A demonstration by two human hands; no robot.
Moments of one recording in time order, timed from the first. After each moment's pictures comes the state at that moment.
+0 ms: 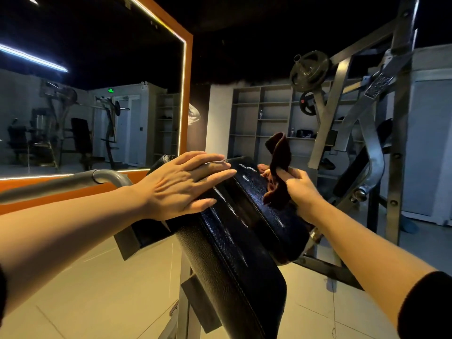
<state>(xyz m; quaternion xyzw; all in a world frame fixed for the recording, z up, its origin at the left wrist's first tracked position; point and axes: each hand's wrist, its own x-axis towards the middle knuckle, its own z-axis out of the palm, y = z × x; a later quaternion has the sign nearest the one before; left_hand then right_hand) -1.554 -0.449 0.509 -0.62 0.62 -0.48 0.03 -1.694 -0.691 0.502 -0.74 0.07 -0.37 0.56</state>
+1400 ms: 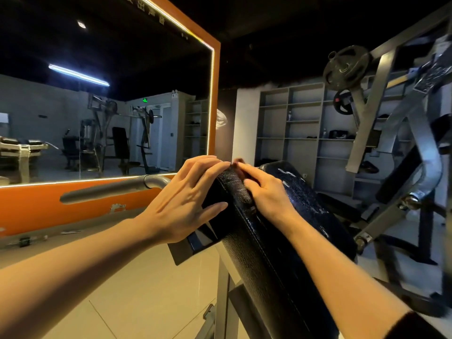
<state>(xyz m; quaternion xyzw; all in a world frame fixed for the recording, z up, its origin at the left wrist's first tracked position) -1.555 -0.387 0.483 -0.66 0.57 -0.45 -0.20 -1.632 -0.575 0.496 -0.87 -0.02 -0.39 0.30</state>
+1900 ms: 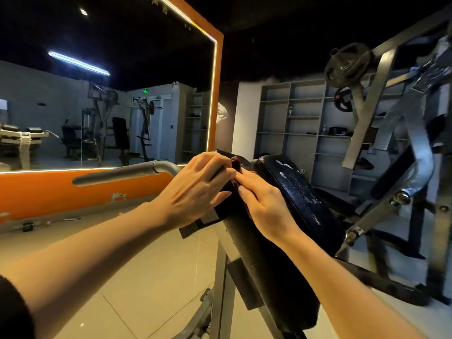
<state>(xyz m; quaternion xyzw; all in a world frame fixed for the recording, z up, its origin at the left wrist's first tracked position) -1.580 -0.388 0.478 -0.63 0.54 -0.55 -0.09 -1.682 -0.541 0.462 -0.87 -0.08 -0.39 0.29</state>
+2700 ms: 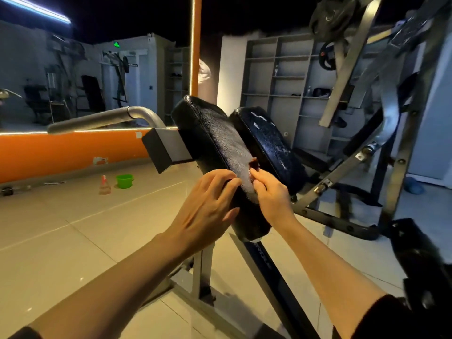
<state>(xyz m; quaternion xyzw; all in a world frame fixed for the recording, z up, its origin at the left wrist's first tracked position) -1.696 -0.424 0.359 -0.69 0.52 -0.47 -0.21 -1.752 -0.589 0.370 -0.85 0.13 -0.39 0.33</state>
